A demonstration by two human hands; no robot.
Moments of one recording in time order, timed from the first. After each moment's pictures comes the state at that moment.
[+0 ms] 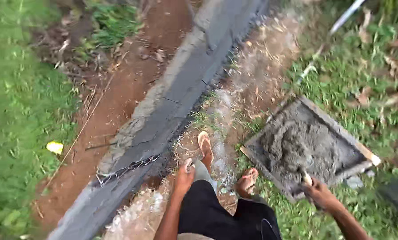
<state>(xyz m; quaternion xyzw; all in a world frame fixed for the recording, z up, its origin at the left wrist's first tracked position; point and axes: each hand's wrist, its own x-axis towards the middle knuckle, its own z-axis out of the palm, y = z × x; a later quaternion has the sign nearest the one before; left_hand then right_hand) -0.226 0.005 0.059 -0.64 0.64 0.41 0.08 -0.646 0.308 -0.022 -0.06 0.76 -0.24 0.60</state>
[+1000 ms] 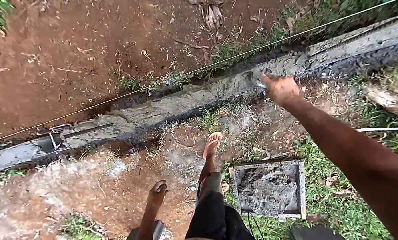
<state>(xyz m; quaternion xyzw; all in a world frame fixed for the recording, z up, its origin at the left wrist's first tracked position) -0.047 -0.045 -0.023 -0.82 0.12 0.55 -0.03 -0.537 -0.476 -0.003 -0.77 0.58 0.18 0.18</state>
